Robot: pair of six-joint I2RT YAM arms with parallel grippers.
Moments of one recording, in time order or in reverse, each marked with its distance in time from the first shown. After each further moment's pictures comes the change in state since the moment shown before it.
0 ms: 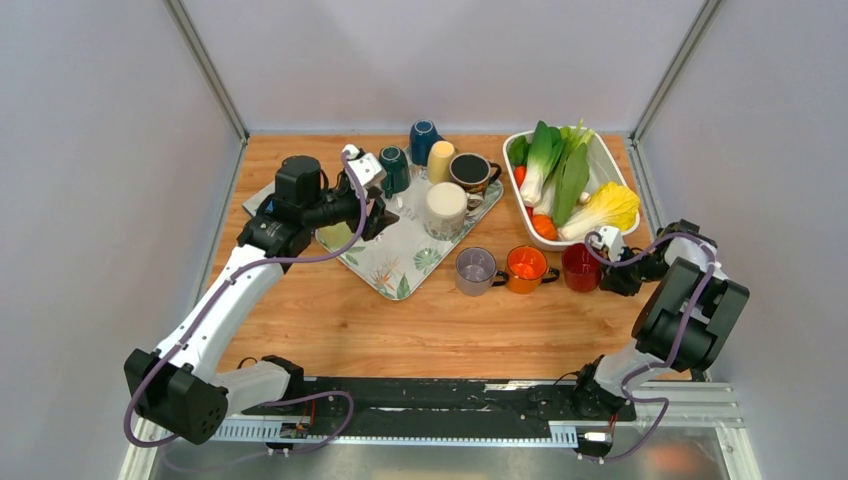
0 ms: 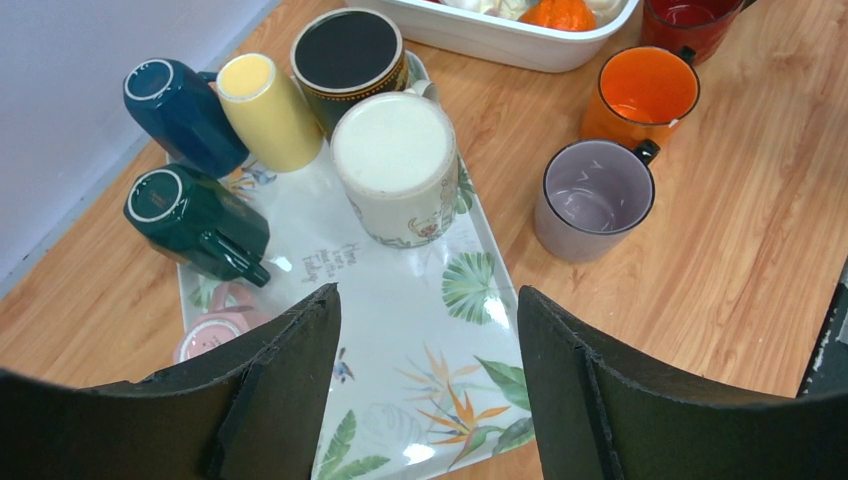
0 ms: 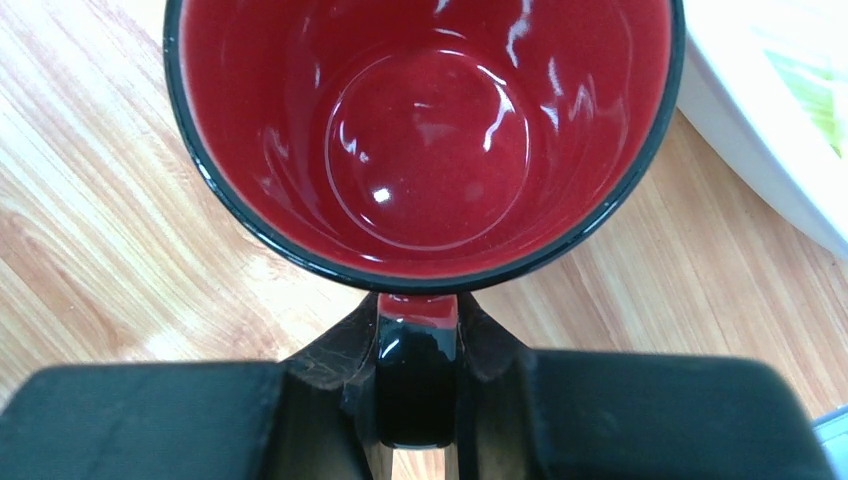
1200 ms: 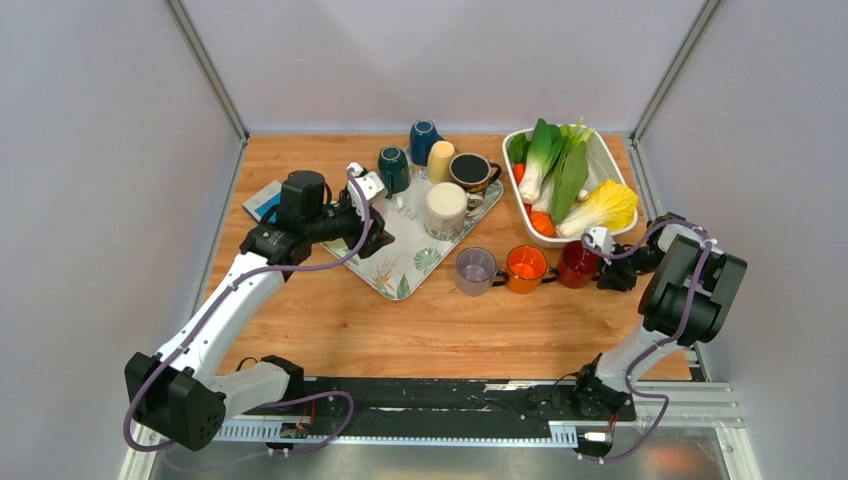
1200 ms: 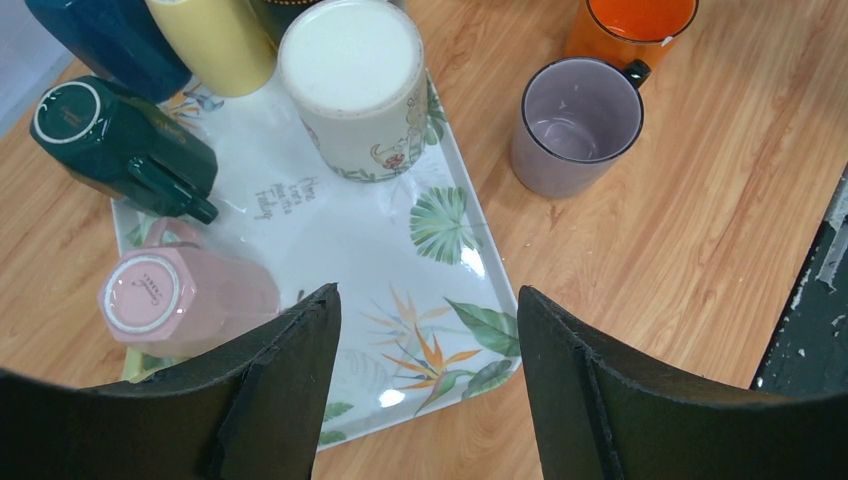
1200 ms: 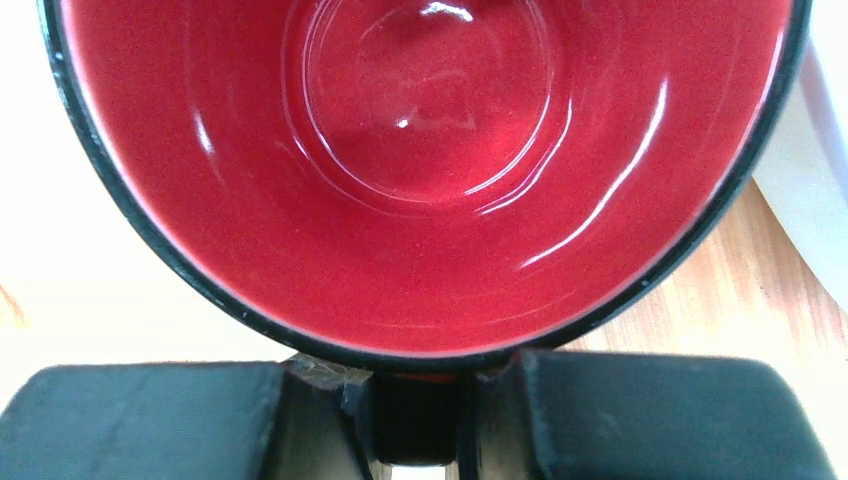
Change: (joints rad) left arm 0.000 -0.034 -0.089 -0.080 -0.004 0.029; right arm 0.056 0.175 0.084 0.002 0.067 -0.104
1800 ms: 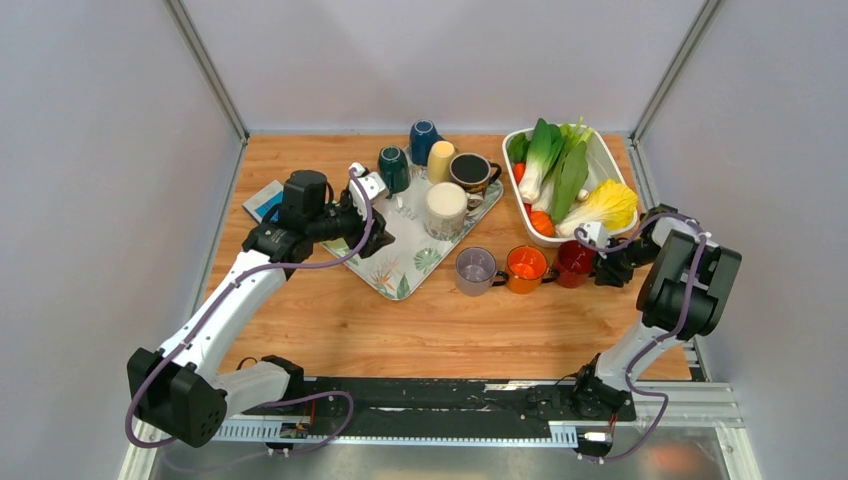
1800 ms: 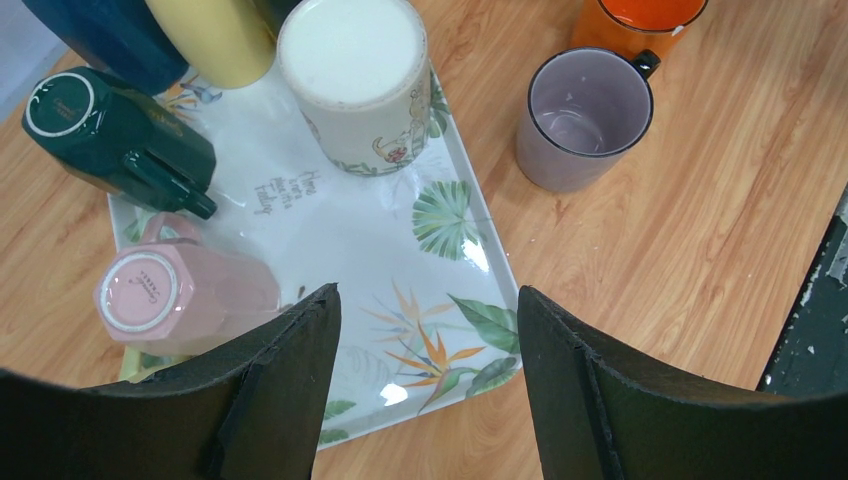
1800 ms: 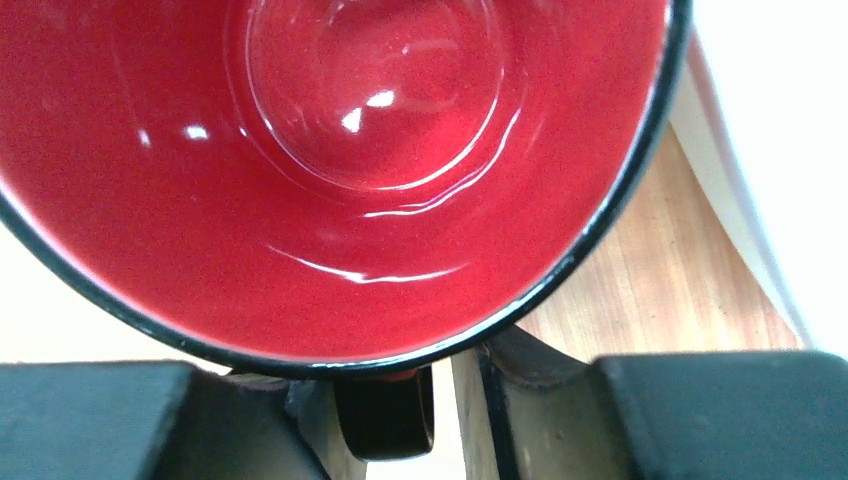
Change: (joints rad) left arm 0.000 0.019 0.000 0.000 -0.005 0.010; right arm 0.048 0.030 0.049 0.006 0.032 0.045
